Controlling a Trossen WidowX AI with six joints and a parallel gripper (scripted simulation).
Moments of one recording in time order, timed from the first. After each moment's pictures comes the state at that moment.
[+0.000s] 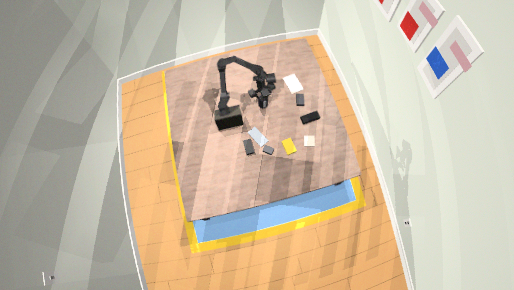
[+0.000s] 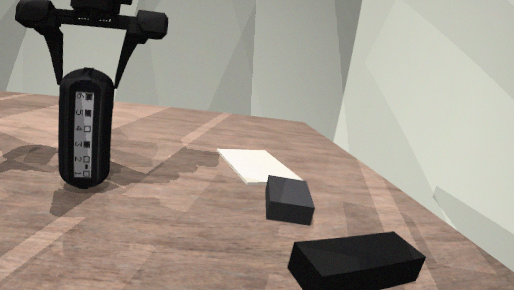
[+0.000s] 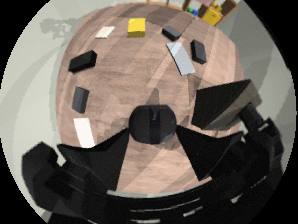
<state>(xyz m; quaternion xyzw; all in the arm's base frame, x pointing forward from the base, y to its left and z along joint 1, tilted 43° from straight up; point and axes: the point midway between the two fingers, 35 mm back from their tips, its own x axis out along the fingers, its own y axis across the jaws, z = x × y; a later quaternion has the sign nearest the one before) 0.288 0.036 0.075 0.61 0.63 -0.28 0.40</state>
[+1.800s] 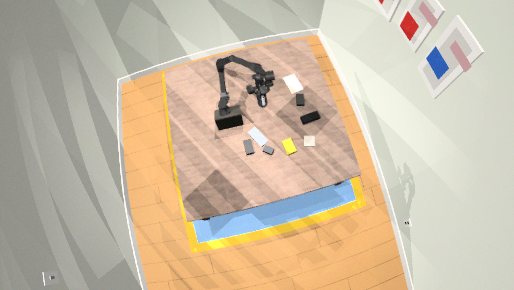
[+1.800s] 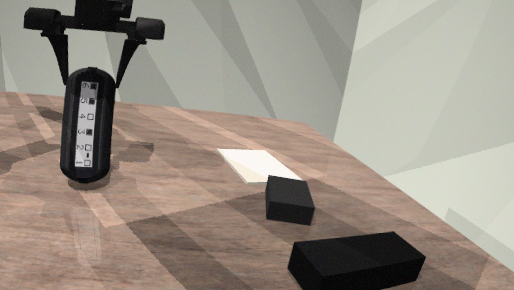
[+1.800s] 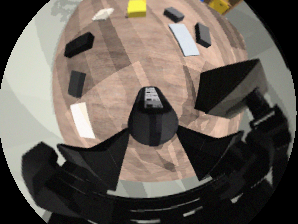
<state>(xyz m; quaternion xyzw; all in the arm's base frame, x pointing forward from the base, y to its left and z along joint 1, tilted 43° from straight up) 0.283 0.071 0.097 0.63 0.65 -0.23 0.36</state>
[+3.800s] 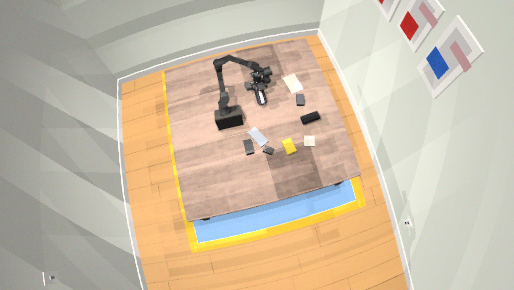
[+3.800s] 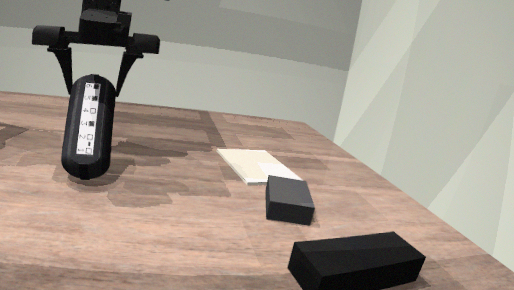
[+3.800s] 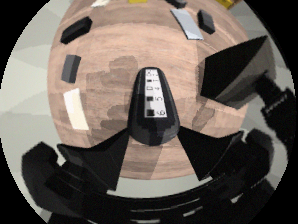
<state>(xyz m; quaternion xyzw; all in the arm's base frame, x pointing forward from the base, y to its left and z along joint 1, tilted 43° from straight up) 0.277 0.120 0.113 0.63 0.66 -0.22 0.35</state>
